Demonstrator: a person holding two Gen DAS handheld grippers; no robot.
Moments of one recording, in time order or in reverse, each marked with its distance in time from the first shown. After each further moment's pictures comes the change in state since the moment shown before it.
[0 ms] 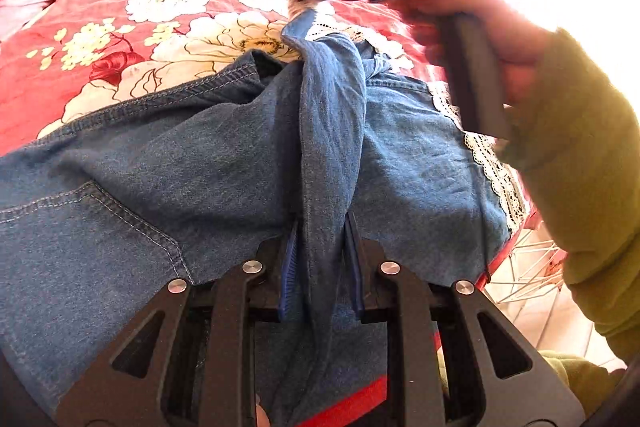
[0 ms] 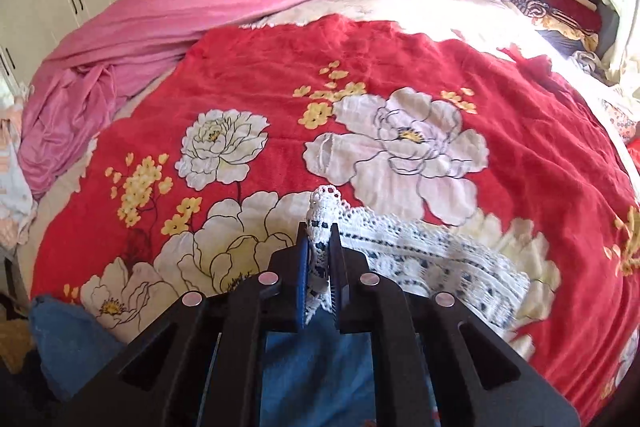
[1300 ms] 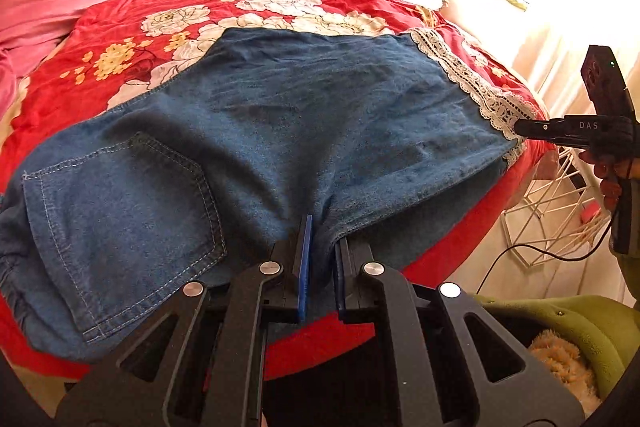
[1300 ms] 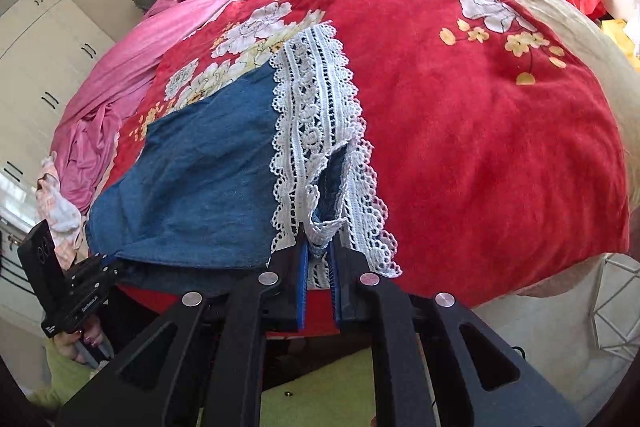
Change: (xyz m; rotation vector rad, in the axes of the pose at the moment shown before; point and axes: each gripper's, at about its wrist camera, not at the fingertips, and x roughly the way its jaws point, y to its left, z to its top) left arm -0.034 -0.024 -0.041 0.142 0.025 0.112; right arm -0.176 -0.109 -0.254 0.424 0.067 0.060
